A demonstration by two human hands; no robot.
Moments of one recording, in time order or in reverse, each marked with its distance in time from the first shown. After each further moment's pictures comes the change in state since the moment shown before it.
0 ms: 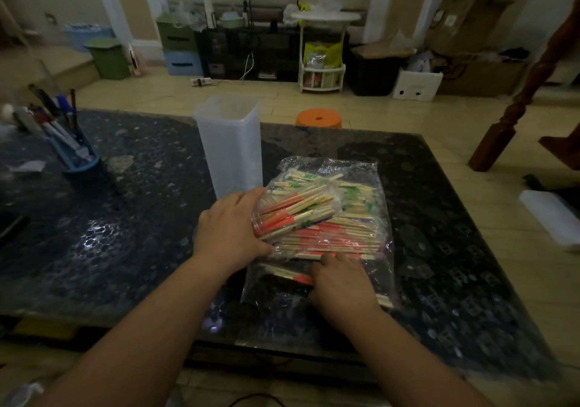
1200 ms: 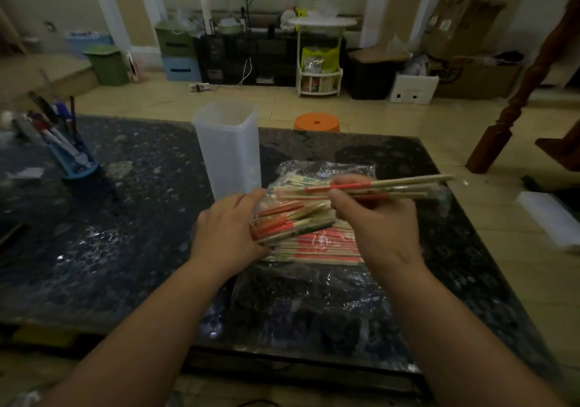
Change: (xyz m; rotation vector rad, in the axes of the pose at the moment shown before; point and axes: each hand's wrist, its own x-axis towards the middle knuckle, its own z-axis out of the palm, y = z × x) left_hand 0.001 -0.003 0.000 0.020 0.071 0.064; right_hand -0.002 0.018 -0.105 1.540 0.692 0.166
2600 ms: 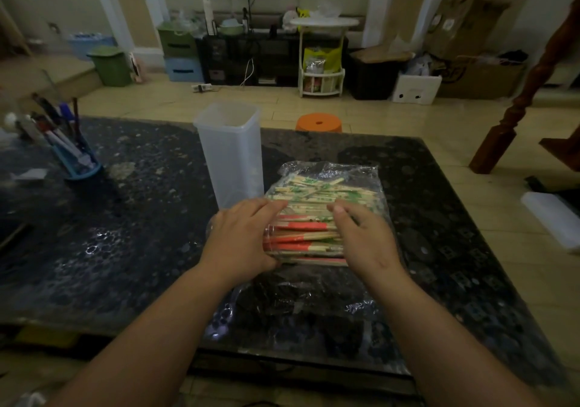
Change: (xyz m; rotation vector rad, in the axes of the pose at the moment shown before) left_hand -0.002 -0.001 0.011 -0.010 -0.005 0.221; right_hand 0.003 0.039 0.002 -0.419 -0.100 0.126
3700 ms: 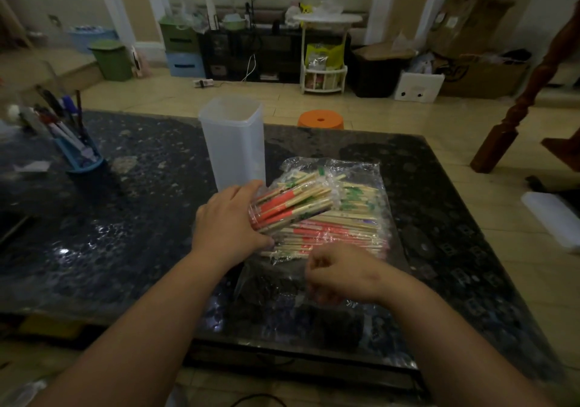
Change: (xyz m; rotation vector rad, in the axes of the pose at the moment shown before) left_hand 0.002 -0.002 -0.019 -0.056 0.029 -0.287; right_hand -0.017 -0.001 0.001 -0.377 -0.797 0.129
